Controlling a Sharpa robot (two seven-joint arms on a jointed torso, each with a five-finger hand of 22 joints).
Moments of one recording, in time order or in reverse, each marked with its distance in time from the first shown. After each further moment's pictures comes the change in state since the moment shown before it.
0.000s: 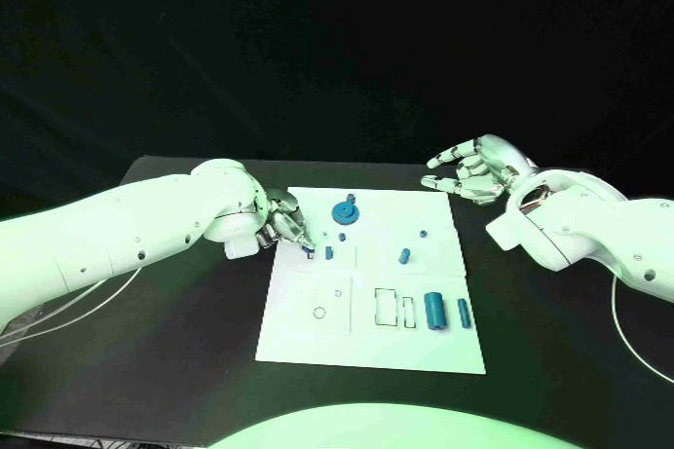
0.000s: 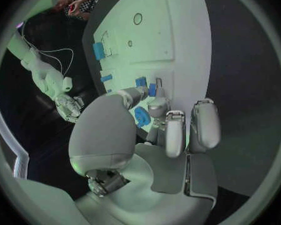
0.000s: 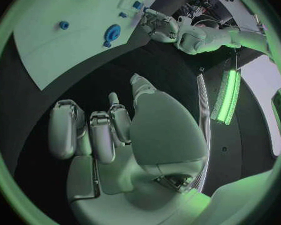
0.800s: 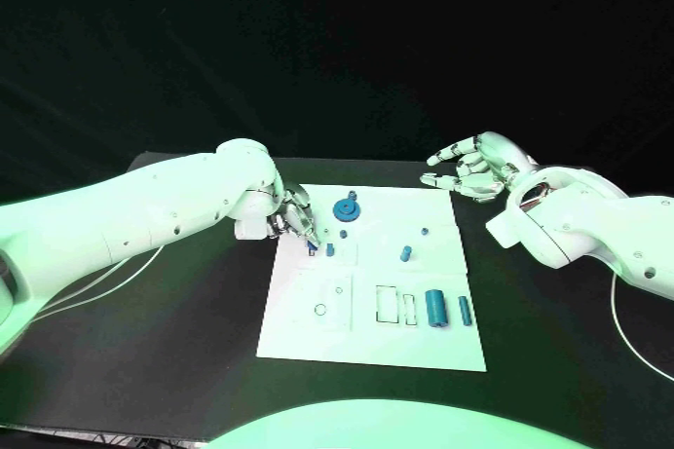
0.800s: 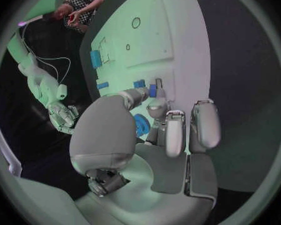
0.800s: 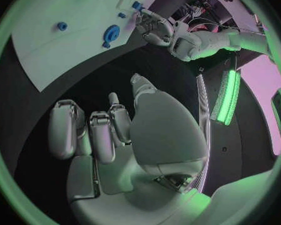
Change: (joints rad) left arm 0.032 0.129 -0.010 -0.168 -0.022 0.196 -0.021; left_hand -0.012 0.012 0.003 0.003 -0.017 -0.017 0.003 0.021 0.000 0.000 0.000 0.004 0.004 -0.003 0.003 0.000 0.000 0.000 0.000 0.000 0.000 0.004; right arm 0.000 0.007 0.000 -0.002 0.000 0.003 0.000; right_hand -0.004 -0.004 0.000 0.000 0.000 0.000 0.000 0.000 -0.001 0.000 0.000 0.000 0.000 0.000 0.000 0.000 0.001 0.000 0.000 0.000 0.000 0.000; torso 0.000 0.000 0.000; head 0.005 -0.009
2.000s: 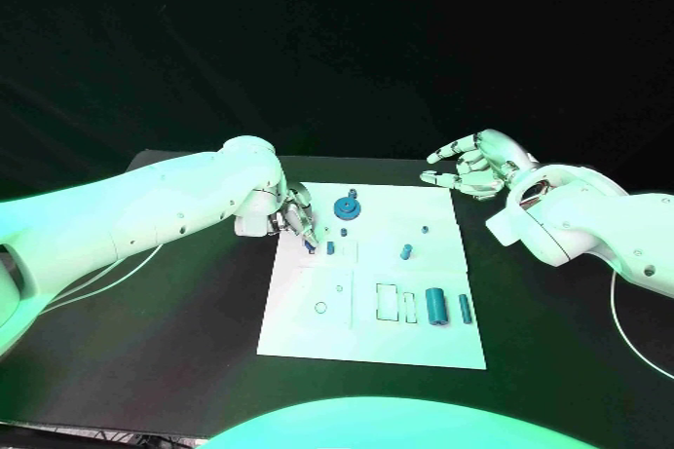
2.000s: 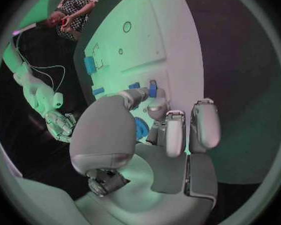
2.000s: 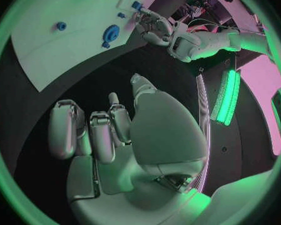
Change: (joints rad) left arm 0.004 0.014 -0.005 -0.003 -0.067 0.036 -0.006; left_hand 0.001 0.001 0.000 0.000 0.000 -0.003 0.003 0.006 0.001 0.004 -0.004 0.008 -0.001 0.000 0.000 0.000 0.001 0.000 0.000 0.000 0.000 0.010; right arm 0.000 0.003 0.000 -0.002 0.000 0.000 0.001; right_hand 0.000 0.000 0.000 0.000 0.000 0.000 0.000 0.000 0.000 0.000 0.000 0.000 0.000 0.000 0.000 0.000 0.000 0.000 0.000 0.000 0.000 0.001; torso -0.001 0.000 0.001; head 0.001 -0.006
